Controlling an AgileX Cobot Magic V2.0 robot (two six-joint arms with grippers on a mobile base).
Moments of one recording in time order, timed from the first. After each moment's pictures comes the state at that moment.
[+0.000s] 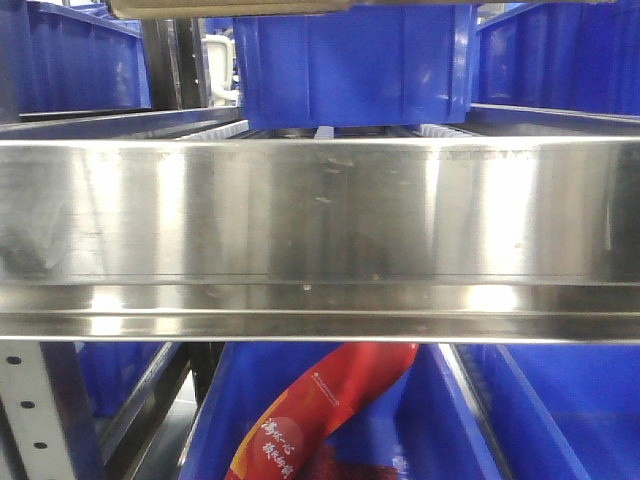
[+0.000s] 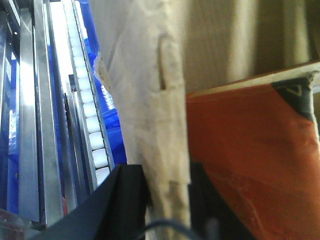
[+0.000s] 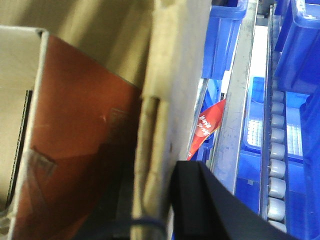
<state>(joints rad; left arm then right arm) -0.36 1.54 -2.07 -0.01 1.26 -0.15 0.18 1.31 -1.71 0.25 1.07 -0.11</state>
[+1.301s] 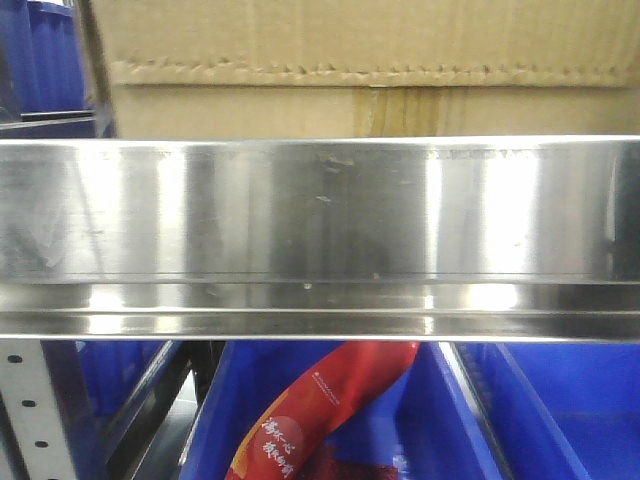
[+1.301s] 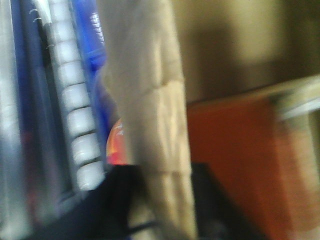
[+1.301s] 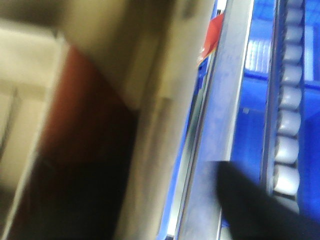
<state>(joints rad) -0.36 1.75 -2.04 -0.07 1.24 -0.15 0.17 1.43 -1.55 0.22 1.06 -0.11</state>
